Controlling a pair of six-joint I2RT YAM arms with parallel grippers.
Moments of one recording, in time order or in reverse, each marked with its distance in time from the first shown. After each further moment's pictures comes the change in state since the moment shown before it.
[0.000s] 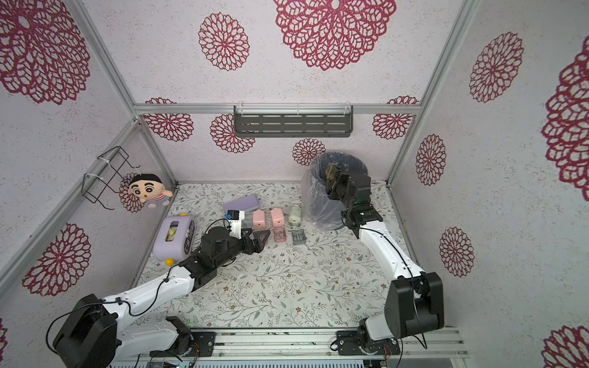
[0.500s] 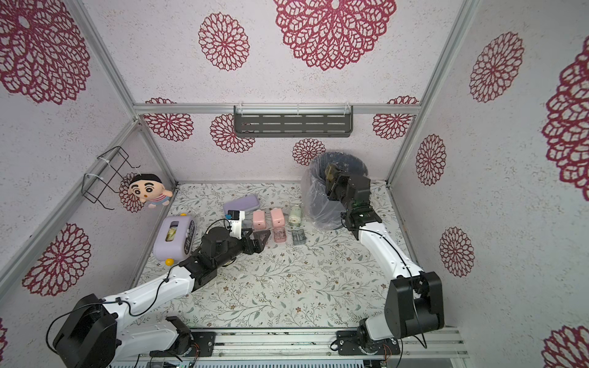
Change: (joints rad) left arm -0.003 0.000 0.000 -0.001 -0.002 0.001; right arm -0.001 0.001 -0.046 0.063 -0.024 -0.051
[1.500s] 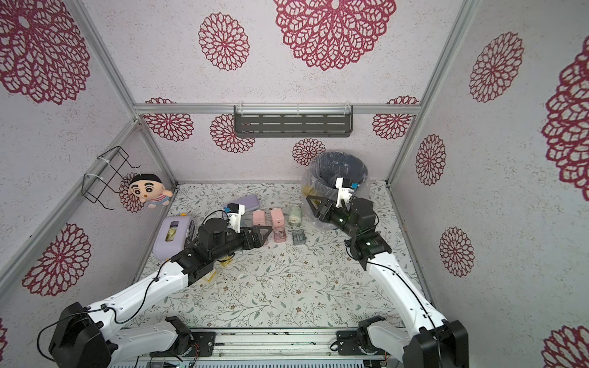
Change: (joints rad) left arm 0.000 -0.045 0.152 -0.236 0.114 -0.159; right arm 0.114 -0.335 -0.291 -0.095 -0.330 -1.194
